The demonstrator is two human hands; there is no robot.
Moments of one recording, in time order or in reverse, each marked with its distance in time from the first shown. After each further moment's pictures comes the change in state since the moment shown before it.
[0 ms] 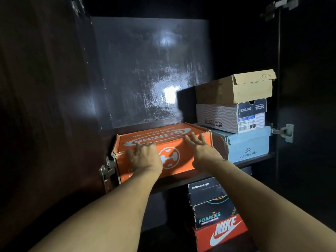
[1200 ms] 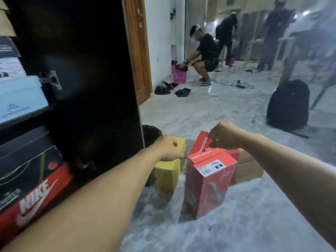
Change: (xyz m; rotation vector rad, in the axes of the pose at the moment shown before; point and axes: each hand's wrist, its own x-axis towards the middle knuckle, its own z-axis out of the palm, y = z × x) left_hand -0.366 0.396 -0.013 -0.631 -1.031 1.146; right_hand -0.518 0.294 -0.146 -0.205 -0.048 1.053
